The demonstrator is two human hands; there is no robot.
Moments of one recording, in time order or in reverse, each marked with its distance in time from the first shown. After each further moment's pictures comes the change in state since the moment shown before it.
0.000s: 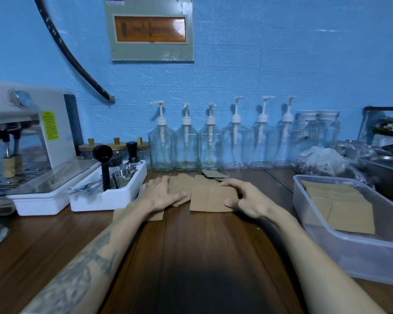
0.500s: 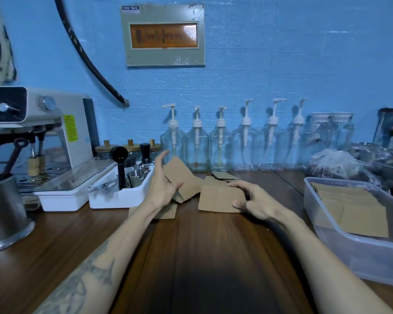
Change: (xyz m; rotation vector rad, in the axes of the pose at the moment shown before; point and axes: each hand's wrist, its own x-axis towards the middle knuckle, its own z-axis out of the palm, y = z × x) left_hand -0.039 0.009 -0.031 -0.831 0.386 0.128; right_hand -0.001 -0.005 0.004 0.027 -0.030 -0.027
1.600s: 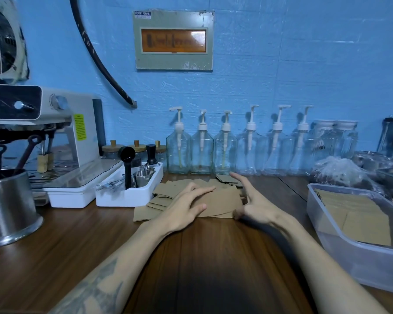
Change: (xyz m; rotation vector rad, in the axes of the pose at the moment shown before) left_hand -0.039 0.002 0.018 0.302 -0.447 0.217; right_hand -0.015 -0.033 0.007 0.169 -0.086 0.003
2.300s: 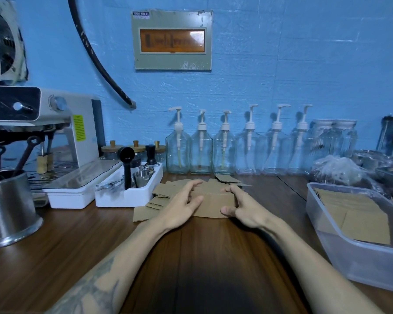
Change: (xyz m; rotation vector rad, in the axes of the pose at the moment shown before) left_hand 0.001 0.000 -0.002 -0.145 0.056 -0.148; right_hand 0.010 0.009 0.021 -0.071 0.014 0.019
